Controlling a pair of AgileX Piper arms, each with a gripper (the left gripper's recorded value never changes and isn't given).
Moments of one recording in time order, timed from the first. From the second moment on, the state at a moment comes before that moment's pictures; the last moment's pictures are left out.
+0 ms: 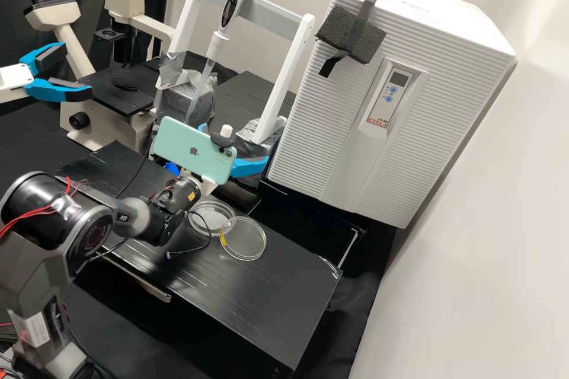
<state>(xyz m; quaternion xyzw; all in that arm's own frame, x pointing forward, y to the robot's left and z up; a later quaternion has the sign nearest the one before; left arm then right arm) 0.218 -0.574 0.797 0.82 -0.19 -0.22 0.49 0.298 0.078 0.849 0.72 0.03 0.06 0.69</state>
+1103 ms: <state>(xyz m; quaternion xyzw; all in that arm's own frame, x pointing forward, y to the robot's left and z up) 0.220 -0.559 0.798 0.83 -0.18 -0.20 0.50 0.353 0.236 0.893 0.75 0.10 0.08 0.64</state>
